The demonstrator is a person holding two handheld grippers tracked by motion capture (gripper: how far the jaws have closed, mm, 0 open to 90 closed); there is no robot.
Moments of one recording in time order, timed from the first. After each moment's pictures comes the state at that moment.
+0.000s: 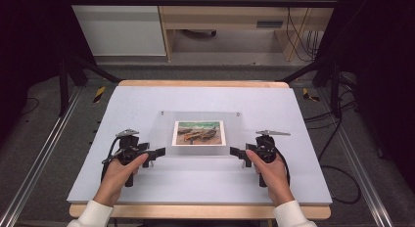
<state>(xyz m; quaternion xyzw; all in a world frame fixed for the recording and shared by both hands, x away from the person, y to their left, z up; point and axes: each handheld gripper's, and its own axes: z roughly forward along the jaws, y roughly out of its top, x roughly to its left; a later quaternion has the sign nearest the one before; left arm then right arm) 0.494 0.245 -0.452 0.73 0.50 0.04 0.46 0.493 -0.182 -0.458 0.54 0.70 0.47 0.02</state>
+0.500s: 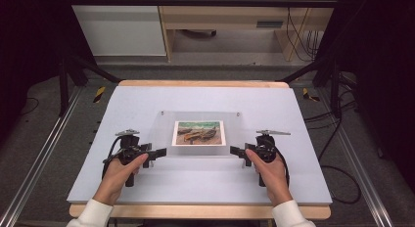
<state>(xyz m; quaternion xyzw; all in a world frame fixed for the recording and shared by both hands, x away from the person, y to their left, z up) 0.498 0.246 -0.455 0.73 0.50 0.02 0.47 0.495 -0.184 -0.458 0.54 0.69 0.47 0.02</state>
